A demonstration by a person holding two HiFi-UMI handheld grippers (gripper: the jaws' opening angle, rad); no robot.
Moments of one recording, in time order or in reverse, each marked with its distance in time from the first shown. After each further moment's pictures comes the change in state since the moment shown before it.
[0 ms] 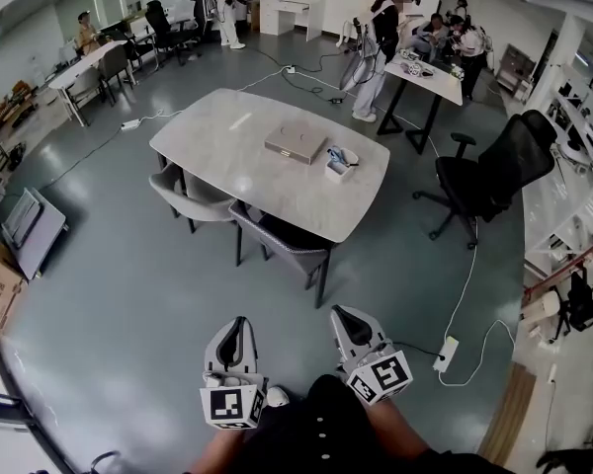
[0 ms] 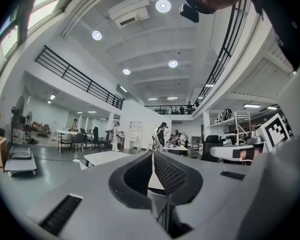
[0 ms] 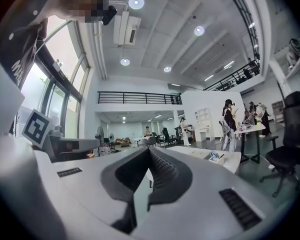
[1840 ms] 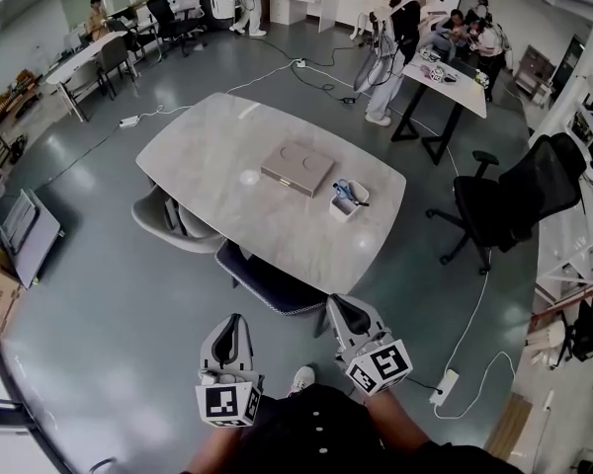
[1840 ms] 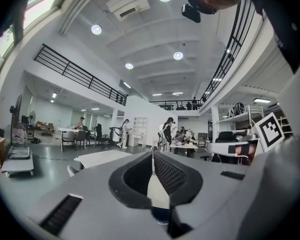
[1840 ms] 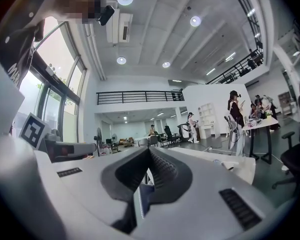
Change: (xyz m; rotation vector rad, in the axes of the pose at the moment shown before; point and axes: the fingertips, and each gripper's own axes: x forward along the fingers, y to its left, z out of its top) left arm 0.234 0.031 -0.009 0.004 0.045 0.057; right arm 0.188 -0.179 0.002 0.036 0.019 0.054
